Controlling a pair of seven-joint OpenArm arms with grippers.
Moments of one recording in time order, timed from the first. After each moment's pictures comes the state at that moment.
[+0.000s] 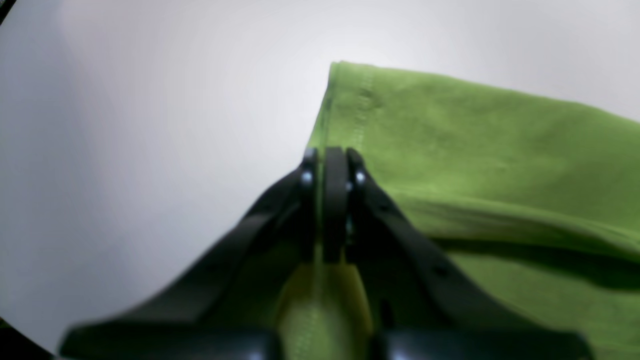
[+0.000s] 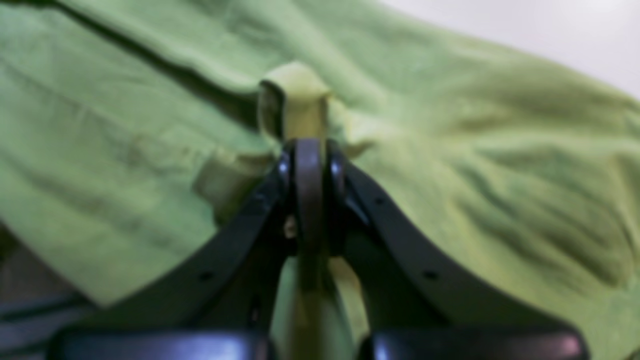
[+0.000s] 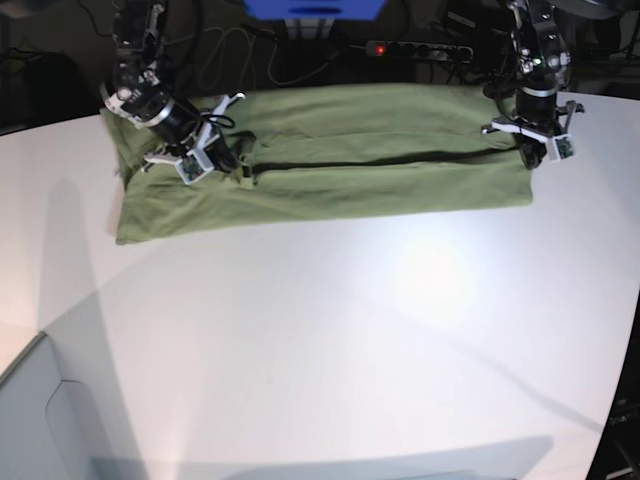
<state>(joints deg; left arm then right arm) 31.7 -11.3 -24.4 96.5 -18.4 -5.5 13.7 -23.8 1.7 11.8 98.4 -3.0 46.5 -22.1</state>
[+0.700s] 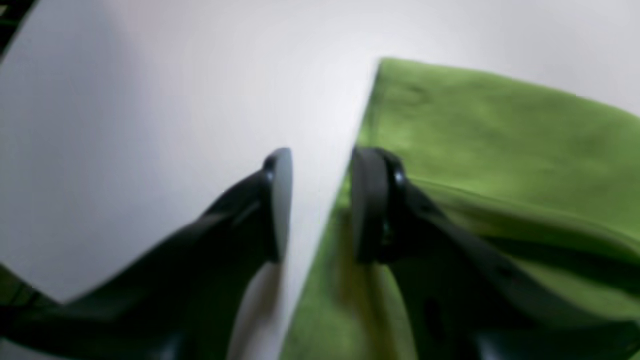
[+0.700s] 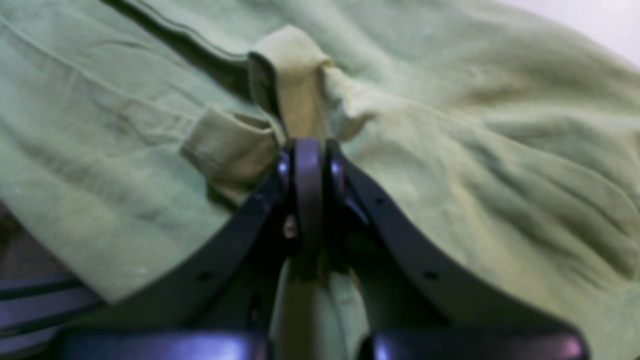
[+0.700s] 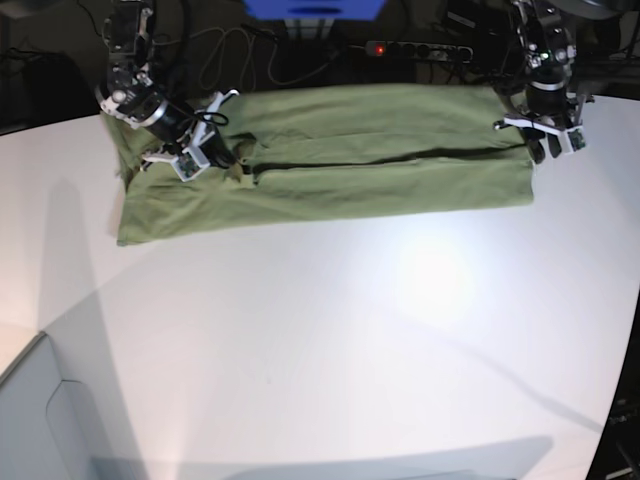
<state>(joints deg) 32.7 -10.7 -27.5 97.0 -18.6 -4.8 14.1 -23.4 5.2 10.1 94.6 -1.4 46.5 -19.9</state>
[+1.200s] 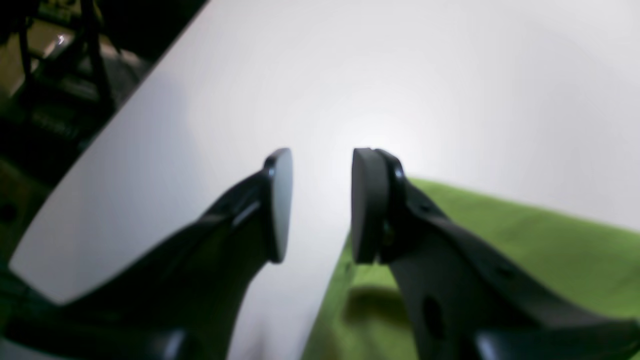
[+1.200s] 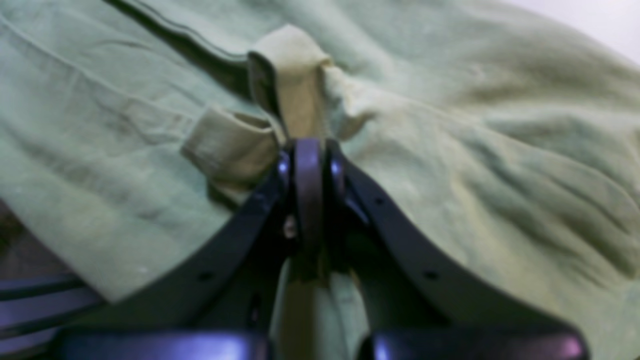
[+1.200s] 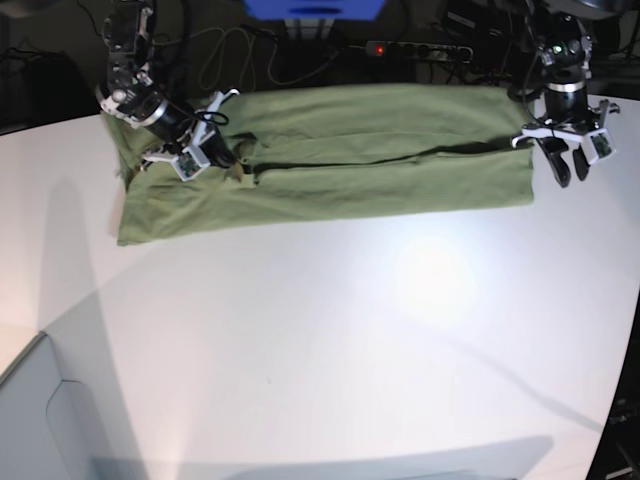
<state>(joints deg) 35.3 -8.3 -32.3 112.1 -18.7 -4.9 14.5 -23.5 5.2 10.0 94.6 -1.3 46.5 -19.7</state>
